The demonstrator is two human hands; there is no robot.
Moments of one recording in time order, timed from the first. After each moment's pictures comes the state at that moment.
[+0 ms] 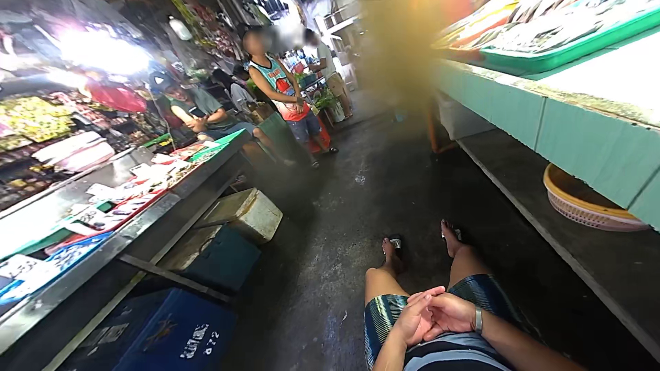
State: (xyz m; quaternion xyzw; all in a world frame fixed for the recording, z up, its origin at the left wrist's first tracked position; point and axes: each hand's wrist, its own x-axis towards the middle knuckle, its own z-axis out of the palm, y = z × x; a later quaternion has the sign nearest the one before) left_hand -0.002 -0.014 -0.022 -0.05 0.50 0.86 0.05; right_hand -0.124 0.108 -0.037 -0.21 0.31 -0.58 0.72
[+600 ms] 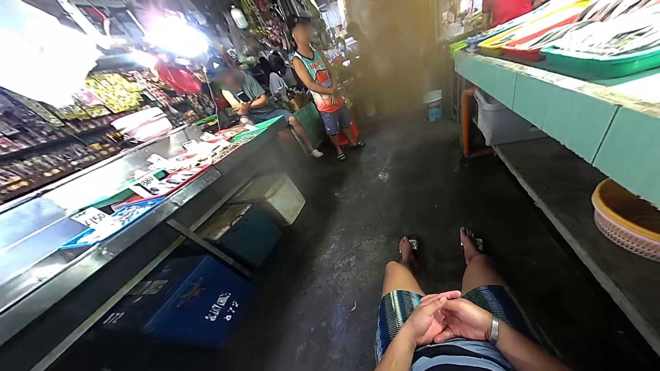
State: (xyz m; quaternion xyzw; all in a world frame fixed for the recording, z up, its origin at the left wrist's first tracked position) left_hand 0.001 -0.017 -0.015 -0.06 0.50 0.86 0.03; right_hand -0.124 0.100 -0.025 -0.22 0.30 -0.57 0.73
